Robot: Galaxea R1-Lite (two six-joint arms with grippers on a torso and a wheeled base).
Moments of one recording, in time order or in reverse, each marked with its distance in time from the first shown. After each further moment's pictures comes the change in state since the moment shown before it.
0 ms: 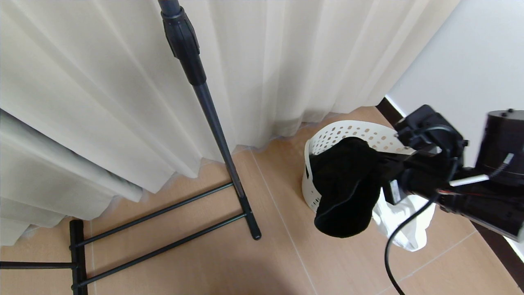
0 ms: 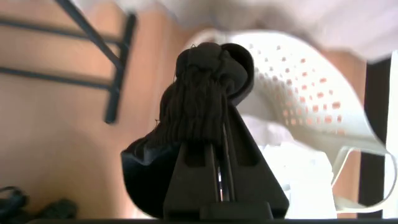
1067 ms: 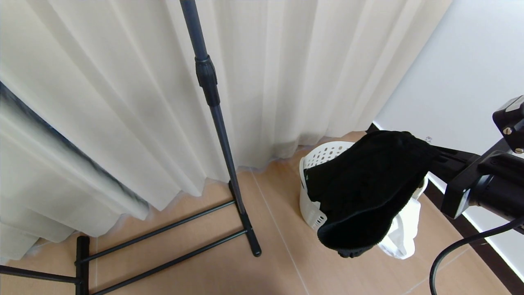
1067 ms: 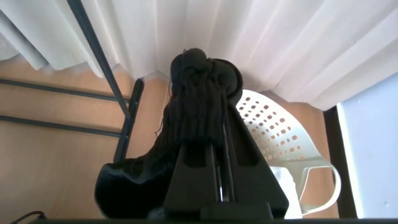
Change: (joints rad) left arm 0.000 0.000 0.000 0.001 0.000 0.003; right arm 0.015 -0.242 0.103 -0.016 0.027 0.026
